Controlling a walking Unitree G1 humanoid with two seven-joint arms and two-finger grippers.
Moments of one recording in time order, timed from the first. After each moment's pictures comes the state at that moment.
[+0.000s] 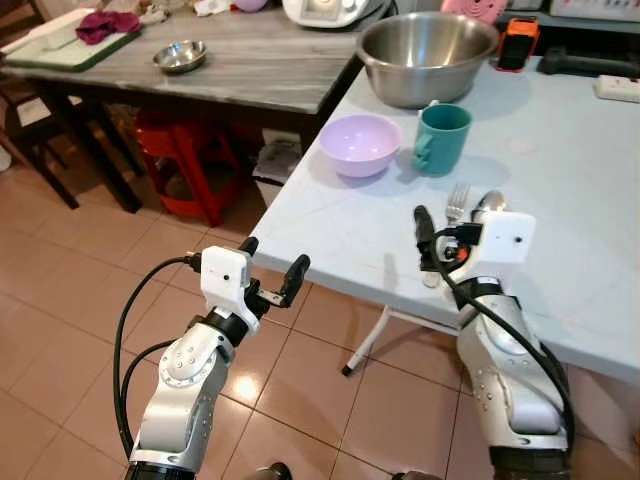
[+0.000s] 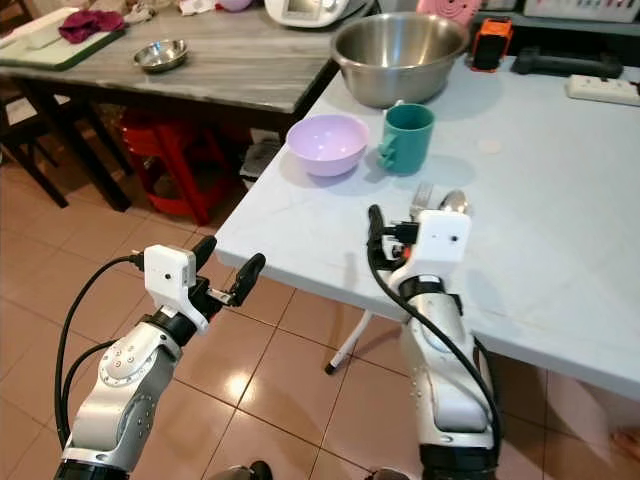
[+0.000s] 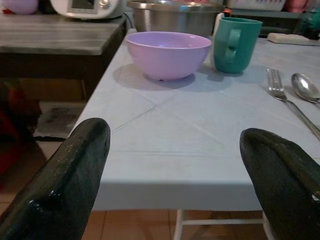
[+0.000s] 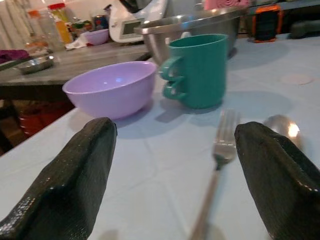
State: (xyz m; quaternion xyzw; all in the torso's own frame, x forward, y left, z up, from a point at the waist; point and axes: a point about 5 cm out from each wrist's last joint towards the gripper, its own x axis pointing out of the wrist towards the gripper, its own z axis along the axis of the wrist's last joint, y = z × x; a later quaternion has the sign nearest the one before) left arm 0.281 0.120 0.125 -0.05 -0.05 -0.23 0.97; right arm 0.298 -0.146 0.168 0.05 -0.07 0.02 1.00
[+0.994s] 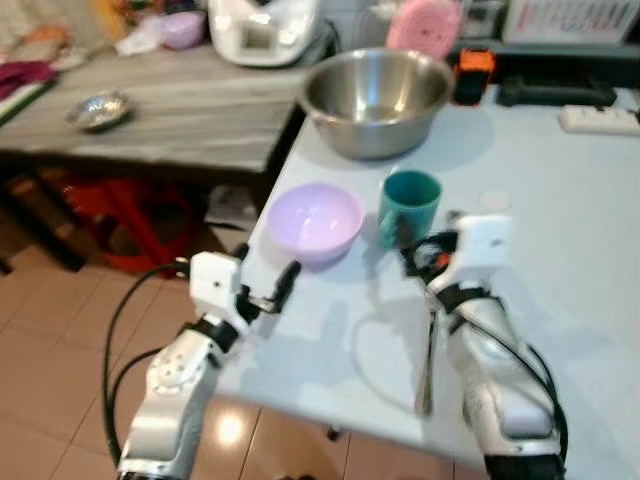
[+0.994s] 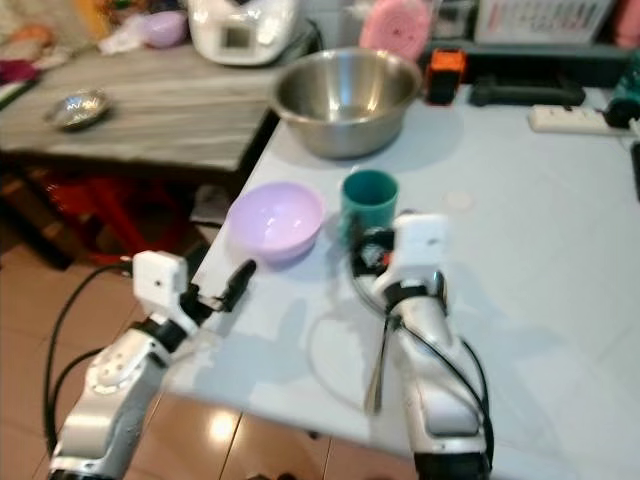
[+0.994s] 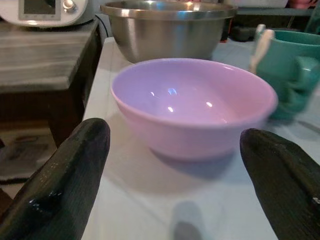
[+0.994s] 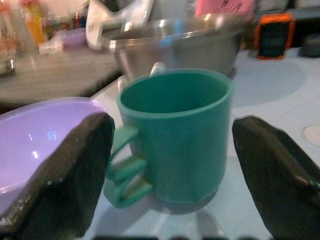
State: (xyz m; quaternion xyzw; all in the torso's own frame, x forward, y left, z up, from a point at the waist) left arm 0.275 0.130 0.122 -0.04 -0.05 -0.22 0.97; right arm 0.293 -0.127 0.164 0.02 -0.06 0.09 0.99
